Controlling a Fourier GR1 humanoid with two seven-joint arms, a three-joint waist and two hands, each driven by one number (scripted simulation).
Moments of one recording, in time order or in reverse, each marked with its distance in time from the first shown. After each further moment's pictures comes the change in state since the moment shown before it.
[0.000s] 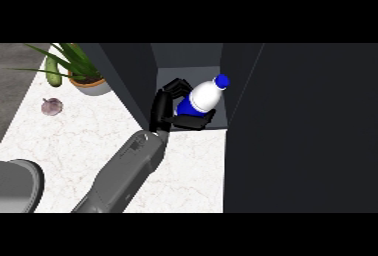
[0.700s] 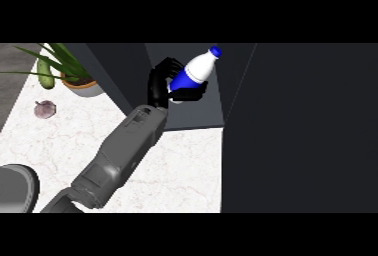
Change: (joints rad) left arm -0.283 0.007 0.033 0.385 0.007 0.235 0.004; right arm -0.004 -0.011 -0.046 0.010 -0.020 0.046 -0.029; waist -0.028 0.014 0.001
